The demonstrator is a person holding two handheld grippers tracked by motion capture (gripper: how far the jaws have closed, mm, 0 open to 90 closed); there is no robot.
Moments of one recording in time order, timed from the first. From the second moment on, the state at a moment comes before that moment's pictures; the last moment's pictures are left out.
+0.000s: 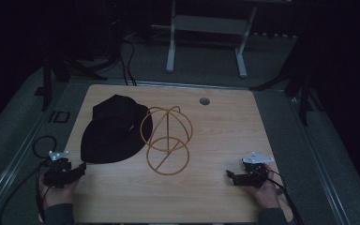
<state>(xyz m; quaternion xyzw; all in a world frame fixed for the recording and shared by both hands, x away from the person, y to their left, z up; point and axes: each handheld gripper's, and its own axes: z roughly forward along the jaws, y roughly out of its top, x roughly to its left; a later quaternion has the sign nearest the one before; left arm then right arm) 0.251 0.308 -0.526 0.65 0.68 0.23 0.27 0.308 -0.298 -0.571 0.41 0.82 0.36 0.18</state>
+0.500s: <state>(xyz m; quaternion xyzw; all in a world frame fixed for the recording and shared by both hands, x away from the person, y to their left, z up) 0.260 0.312 -0.516 0.67 0.66 0.20 0.28 0.310 -0.299 -0.571 0.42 0.82 0.35 0.18</state>
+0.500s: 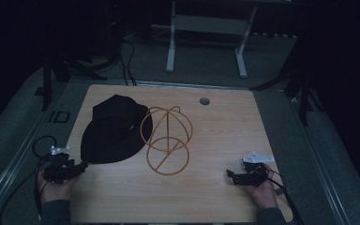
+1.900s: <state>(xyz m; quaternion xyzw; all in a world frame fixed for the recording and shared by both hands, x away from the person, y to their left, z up) 0.321 0.296 -0.446 0.74 0.62 0.12 0.22 0.308 -0.299 -0.571 0.43 0.81 0.36 0.19</state>
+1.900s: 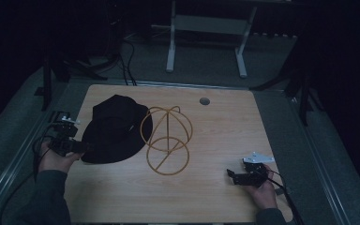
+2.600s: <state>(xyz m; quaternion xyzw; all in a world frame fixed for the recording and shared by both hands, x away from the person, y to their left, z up) 0.362 0.299 -0.429 0.79 0.58 0.09 0.21 0.308 -0.299 -0.571 0.43 0.81 0.36 0.19</state>
